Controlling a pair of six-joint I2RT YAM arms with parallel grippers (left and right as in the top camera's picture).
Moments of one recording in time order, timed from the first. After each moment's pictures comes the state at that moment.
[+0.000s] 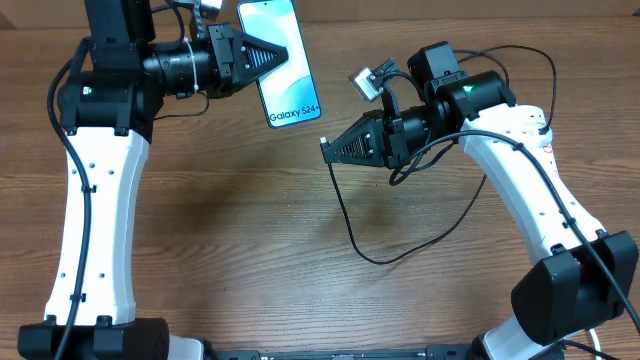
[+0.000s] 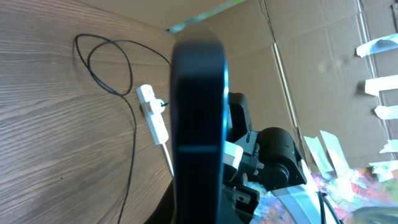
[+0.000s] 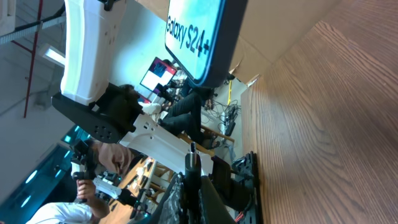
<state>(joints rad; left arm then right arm) -0.05 1.62 1.79 -0.76 1.09 -0.61 0.31 1.77 1.61 -1.16 -1.55 -0.43</state>
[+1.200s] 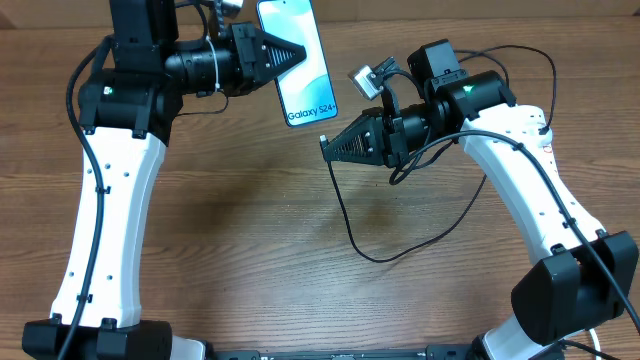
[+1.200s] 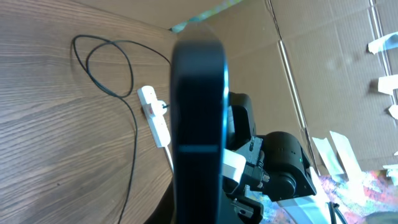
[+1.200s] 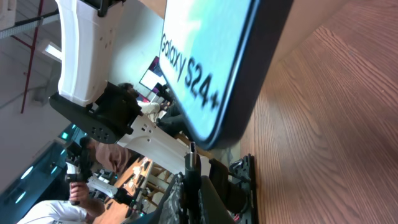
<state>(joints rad) -0.12 1.62 1.79 -0.71 1.01 -0.65 0.31 1.77 1.61 -1.13 -1.56 -0.43</state>
